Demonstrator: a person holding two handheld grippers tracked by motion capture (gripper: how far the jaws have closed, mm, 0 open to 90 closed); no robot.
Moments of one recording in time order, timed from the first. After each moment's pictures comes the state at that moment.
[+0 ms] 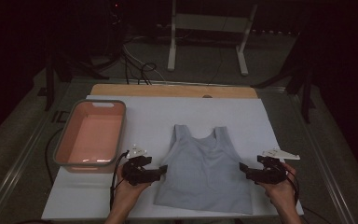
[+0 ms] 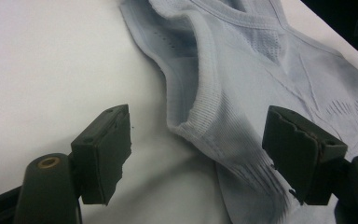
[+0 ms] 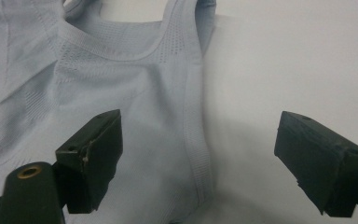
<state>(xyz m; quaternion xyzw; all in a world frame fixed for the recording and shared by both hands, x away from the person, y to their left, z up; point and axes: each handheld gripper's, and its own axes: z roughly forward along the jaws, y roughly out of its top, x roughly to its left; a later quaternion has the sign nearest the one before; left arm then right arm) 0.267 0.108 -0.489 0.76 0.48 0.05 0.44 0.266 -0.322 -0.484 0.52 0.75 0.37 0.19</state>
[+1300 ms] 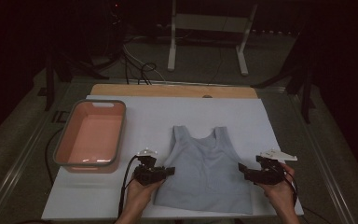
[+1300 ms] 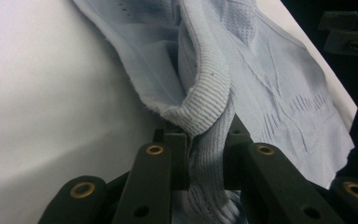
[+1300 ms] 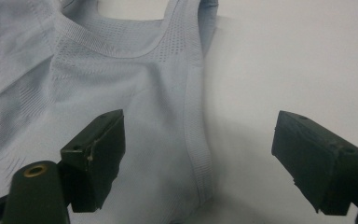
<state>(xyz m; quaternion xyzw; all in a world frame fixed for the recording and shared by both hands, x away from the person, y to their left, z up) 0.277 0.083 -0.511 0.74 0.49 -0.06 0.45 0.264 -0.316 -0.484 0.51 0.75 0.36 0.20</state>
